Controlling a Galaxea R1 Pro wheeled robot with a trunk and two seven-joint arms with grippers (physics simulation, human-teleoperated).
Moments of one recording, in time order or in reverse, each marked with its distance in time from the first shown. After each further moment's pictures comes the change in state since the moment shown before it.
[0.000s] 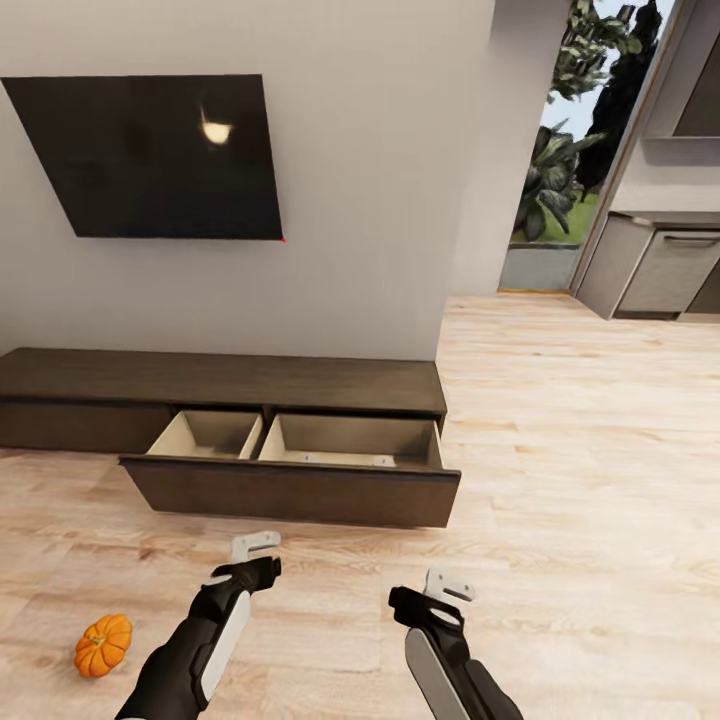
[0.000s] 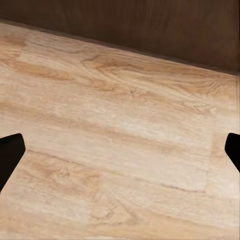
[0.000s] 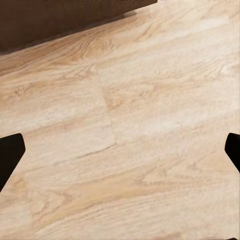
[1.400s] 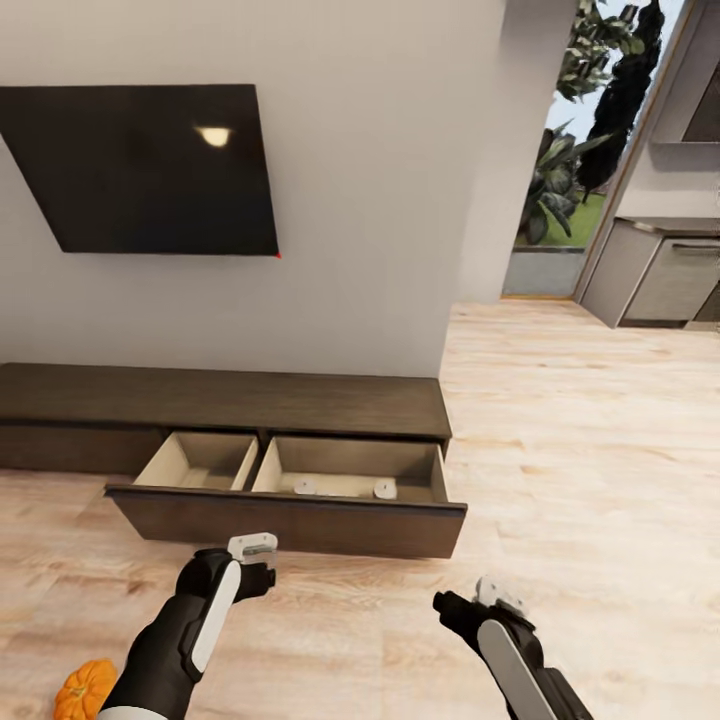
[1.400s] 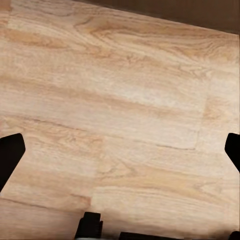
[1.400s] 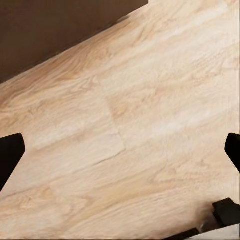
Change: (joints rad) left arm -0.015 -0.008 0.055 -0.167 0.009 0.487 0.008; right arm 0.065 -0.169 -0.109 -0.193 -0.289 0.153 -0.003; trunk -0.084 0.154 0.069
